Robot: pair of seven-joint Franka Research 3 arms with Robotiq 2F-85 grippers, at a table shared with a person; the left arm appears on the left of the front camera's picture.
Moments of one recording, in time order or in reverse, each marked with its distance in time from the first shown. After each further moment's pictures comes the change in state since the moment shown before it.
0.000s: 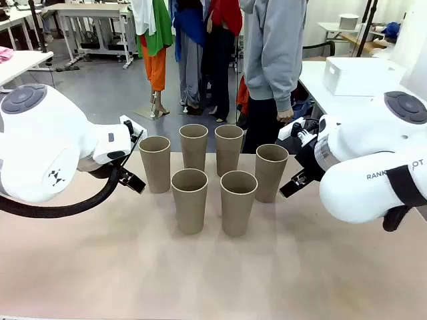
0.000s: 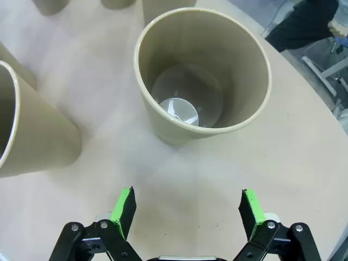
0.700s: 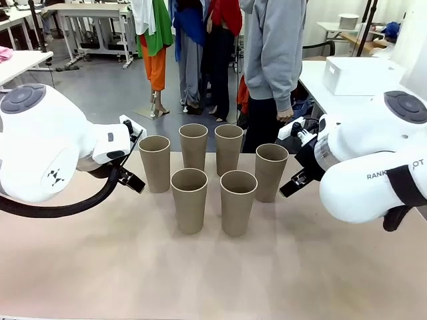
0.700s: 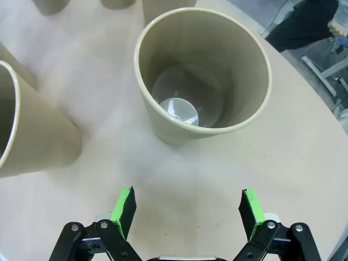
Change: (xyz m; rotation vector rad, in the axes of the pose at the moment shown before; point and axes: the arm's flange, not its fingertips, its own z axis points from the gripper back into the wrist) left arm 0.000 0.000 0.000 0.000 0.000 0.000; right arm 0.000 0.000 0.000 0.000 0.000 0.001
